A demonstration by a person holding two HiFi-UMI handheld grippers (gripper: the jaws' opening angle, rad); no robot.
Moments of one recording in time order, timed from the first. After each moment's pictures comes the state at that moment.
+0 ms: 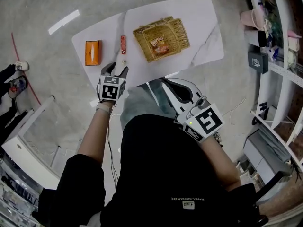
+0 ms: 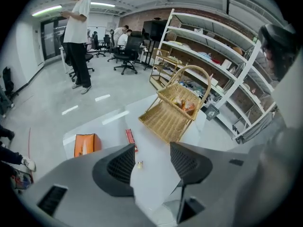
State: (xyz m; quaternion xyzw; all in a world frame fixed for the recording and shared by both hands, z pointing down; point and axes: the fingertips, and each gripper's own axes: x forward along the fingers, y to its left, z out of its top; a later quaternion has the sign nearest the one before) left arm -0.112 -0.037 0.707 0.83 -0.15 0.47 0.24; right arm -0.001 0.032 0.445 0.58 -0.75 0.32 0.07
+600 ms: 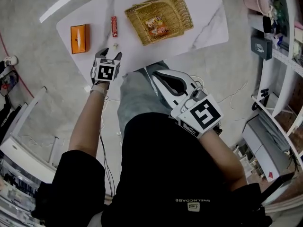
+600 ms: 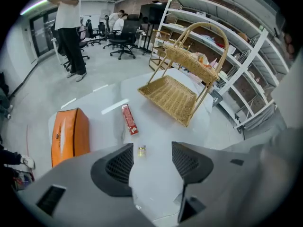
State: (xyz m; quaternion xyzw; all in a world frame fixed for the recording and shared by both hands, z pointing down) left arm -0.122 -0.021 0.820 0.81 -0.12 0.53 0.22; right arm -0.022 0.048 0.514 0.54 -0.75 0.38 0.09
